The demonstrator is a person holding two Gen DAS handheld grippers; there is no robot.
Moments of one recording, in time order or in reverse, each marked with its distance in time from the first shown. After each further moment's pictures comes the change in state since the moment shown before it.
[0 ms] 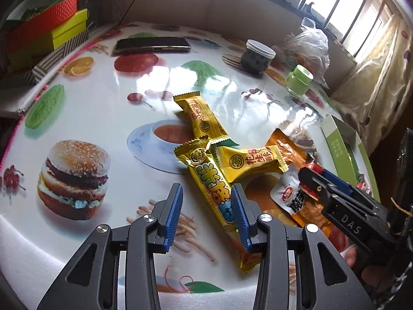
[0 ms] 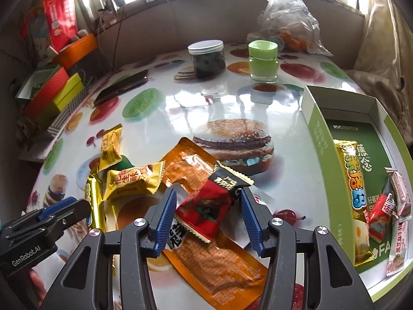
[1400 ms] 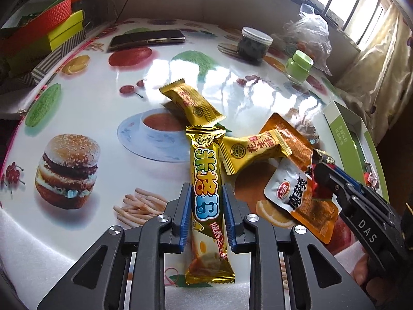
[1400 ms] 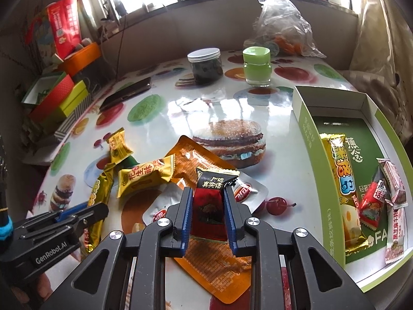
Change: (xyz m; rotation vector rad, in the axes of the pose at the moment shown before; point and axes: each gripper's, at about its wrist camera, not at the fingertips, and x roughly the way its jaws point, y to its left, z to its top) left arm 0.006 -0.020 -0.008 0.041 0.027 0.059; right arm -0.021 -0.006 -0.012 0.017 -0.043 0.019
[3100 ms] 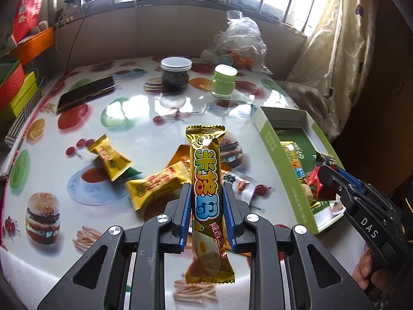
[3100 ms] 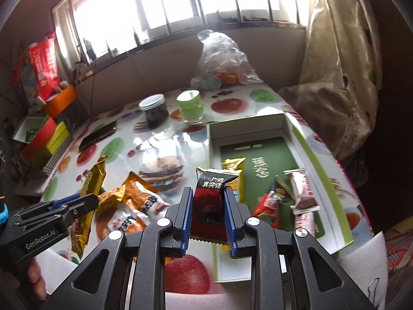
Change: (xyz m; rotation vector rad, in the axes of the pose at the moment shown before) left arm -0.035 -0.099 0.016 0.221 -0.089 -0.119; right arm -0.091 -0.081 -0.002 0.110 -0.160 -0.126
